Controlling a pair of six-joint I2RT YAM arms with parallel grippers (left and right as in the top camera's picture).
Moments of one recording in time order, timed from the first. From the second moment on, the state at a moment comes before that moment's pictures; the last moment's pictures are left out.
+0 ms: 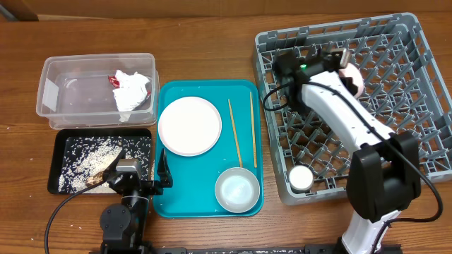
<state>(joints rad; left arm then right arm) -0.02 0.02 0.04 -0.13 0.02 -0.12 0.39 1.95 1.57 -1.32 1.11 0.73</state>
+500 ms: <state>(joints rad) -0.02 0.02 0.04 -0.13 0.02 -0.12 0.52 1.89 1.78 -1.38 0.46 0.60</state>
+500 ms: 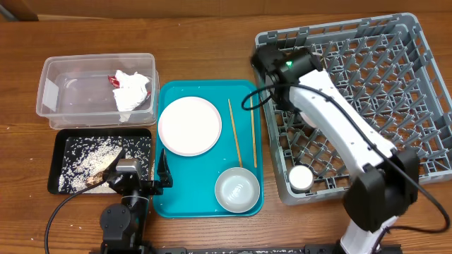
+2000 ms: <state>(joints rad) -0.02 0.02 0.04 -0.13 0.02 -0.12 0.62 1.87 1.89 -1.43 0.72 0.60</state>
